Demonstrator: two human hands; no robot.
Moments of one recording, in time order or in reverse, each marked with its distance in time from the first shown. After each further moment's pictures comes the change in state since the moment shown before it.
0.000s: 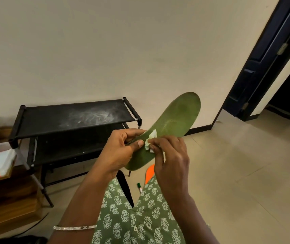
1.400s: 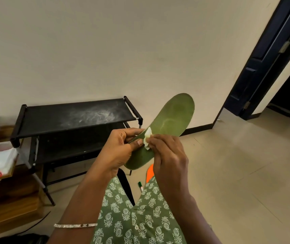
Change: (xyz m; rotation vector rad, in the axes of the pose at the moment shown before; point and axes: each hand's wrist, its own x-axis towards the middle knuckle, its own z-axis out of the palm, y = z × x) left_hand 0.001 -0.003 -0.003 -0.082 -0.004 -0.066; right_hand 0.000 -0.005 0.000 -0.014 -0.003 -0.113
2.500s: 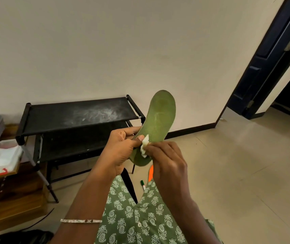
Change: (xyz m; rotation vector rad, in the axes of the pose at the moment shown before) left_hand 0.000 0.001 0.003 -0.193 0.074 -0.132; right_hand -0.015 -0.004 0.000 -0.007 -0.086 -0.053
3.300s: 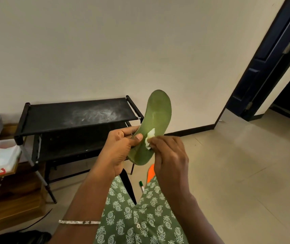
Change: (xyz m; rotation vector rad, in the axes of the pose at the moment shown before) left_hand -0.004 0.005 0.002 -0.049 0.022 -0.021; right_hand 0.015 0.001 0.001 -0.050 0.044 0.088
